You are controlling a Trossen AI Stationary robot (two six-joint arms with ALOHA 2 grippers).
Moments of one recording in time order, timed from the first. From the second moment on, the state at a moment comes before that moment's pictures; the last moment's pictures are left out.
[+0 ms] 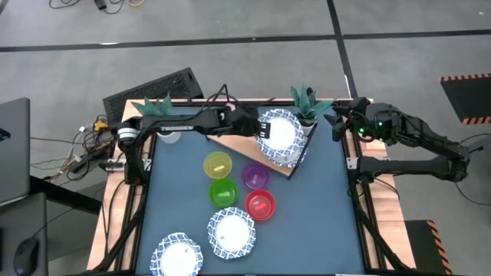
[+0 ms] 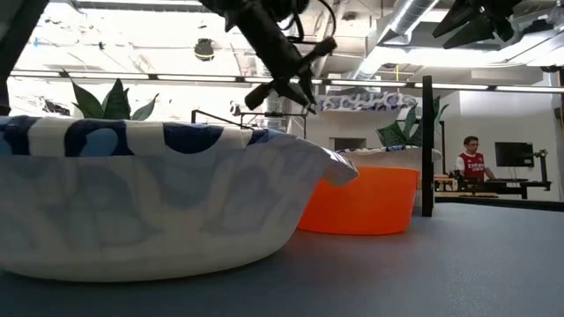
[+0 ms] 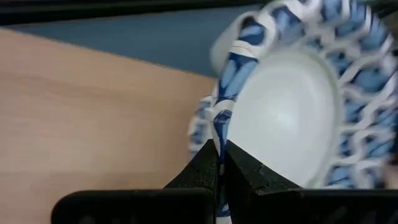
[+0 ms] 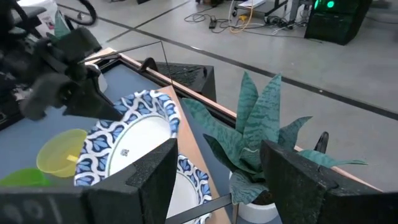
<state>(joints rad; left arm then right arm) 0.25 1.87 1.58 -0.43 -0.24 -0.92 -0.27 0.64 0.99 -0.81 0.45 0.36</state>
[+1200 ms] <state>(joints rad) 0.23 1.99 1.64 -0.39 -0.14 -1.00 -0.28 0.64 0.99 -0.81 0.45 0.36</state>
